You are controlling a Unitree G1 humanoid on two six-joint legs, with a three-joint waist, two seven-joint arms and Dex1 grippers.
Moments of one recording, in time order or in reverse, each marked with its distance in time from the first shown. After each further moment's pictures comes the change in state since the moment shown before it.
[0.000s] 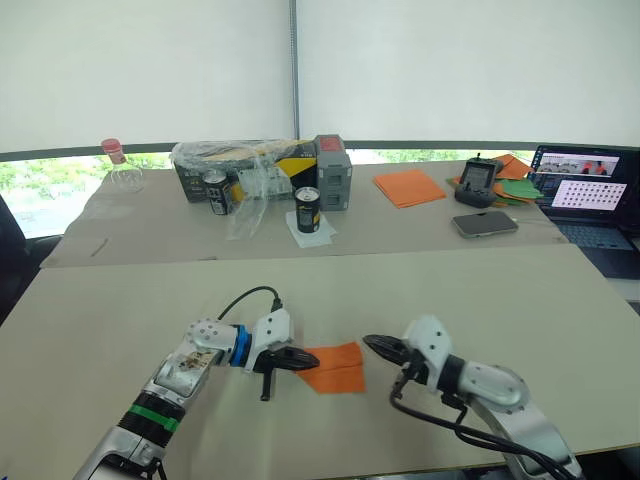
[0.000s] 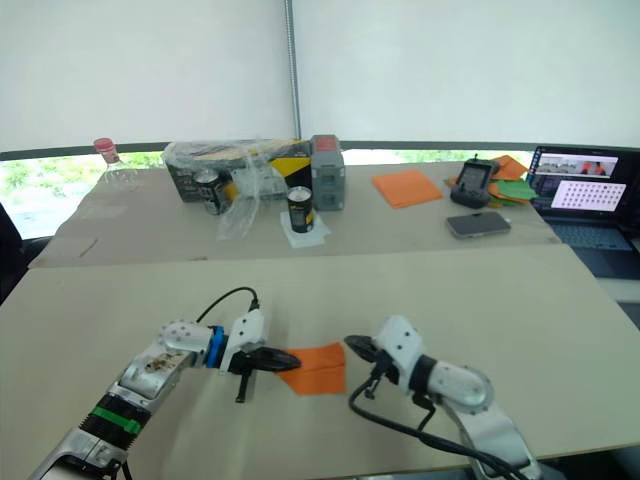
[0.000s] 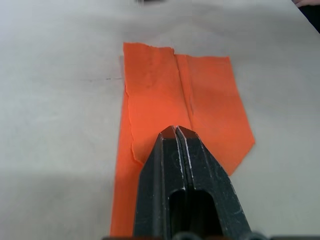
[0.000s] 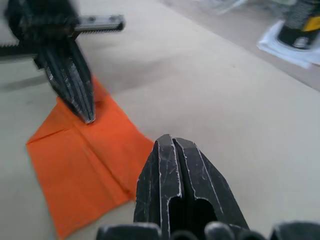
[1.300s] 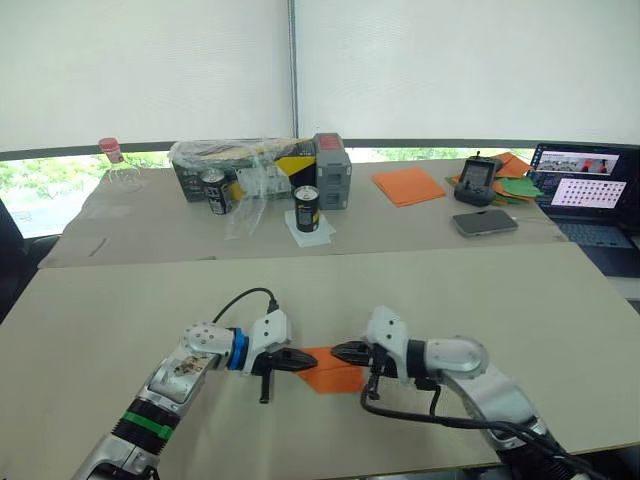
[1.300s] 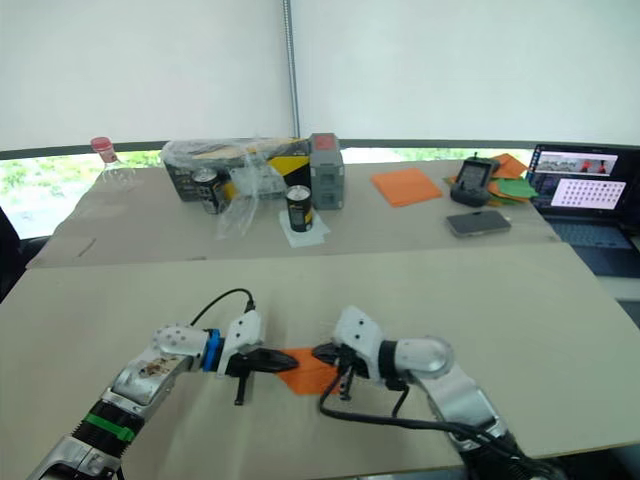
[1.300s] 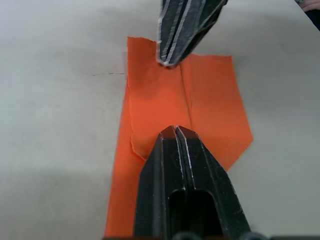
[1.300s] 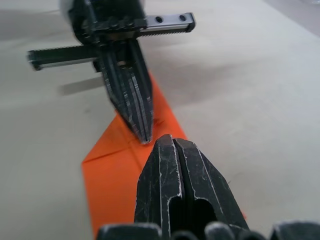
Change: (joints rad) left arm 0.038 0.026 0.008 -0.058 -0.012 0.030 0.024; right arm -0.163 0.051 0.082 -0.043 -0.005 0.230 0.124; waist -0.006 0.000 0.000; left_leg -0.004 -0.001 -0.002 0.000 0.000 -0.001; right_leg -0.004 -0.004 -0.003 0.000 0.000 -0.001
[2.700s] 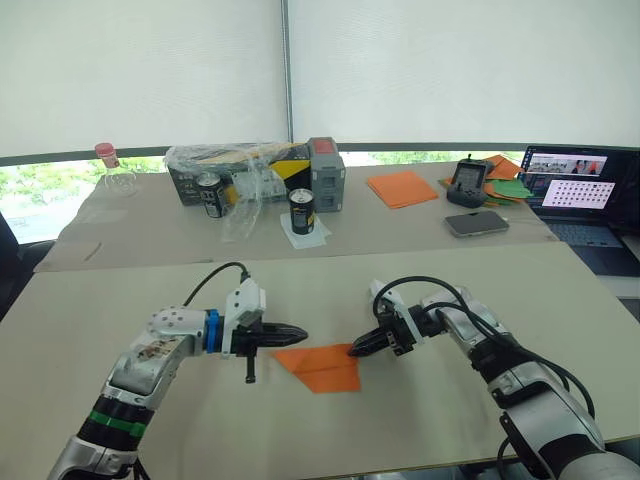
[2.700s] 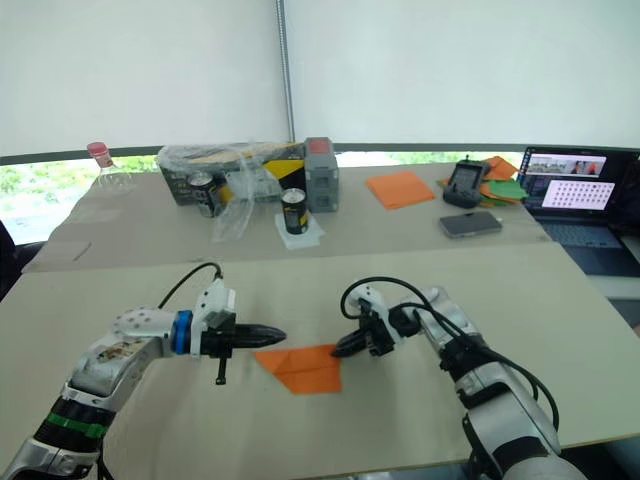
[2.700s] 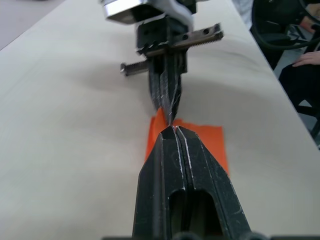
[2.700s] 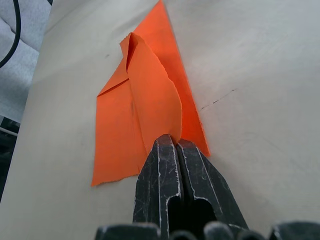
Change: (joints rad) left arm 0.007 0.063 0.124 -0.211 -0.172 0.185 0.019; right arm -0.523 -0.031 0.089 0.888 0.074 0.004 0.630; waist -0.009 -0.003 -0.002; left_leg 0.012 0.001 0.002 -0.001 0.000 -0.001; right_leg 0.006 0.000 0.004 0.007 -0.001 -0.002
